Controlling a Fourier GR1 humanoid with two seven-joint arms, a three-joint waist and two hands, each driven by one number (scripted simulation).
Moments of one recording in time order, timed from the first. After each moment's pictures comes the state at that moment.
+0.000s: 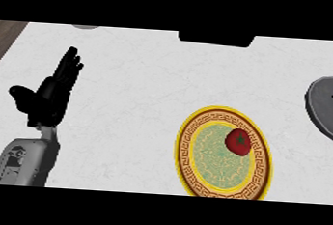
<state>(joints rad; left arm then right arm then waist) -0.27 0.15 0.08 -1.46 -0.01 0.05 0.07 -0.64 -0.63 -0.56 -0.50 0.74 -0.29 -0.34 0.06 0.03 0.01</state>
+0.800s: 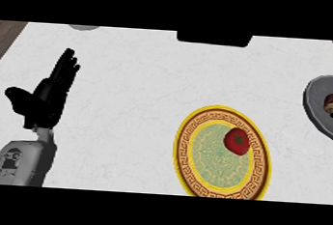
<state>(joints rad) -0.26 0.16 0.08 -1.47 -0.01 0.04 0.07 -0.68 -0.68 -0.72 -0.25 0.57 -0.05 -0.59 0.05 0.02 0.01</state>
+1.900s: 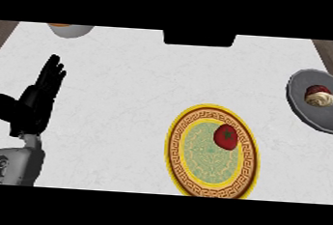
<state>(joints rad) -0.20 0.19 0.13 -1.47 0.00 0.04 0.06 -0.28 -0.86 -0.84 -0.33 0.27 0.48 -0.77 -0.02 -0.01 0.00</state>
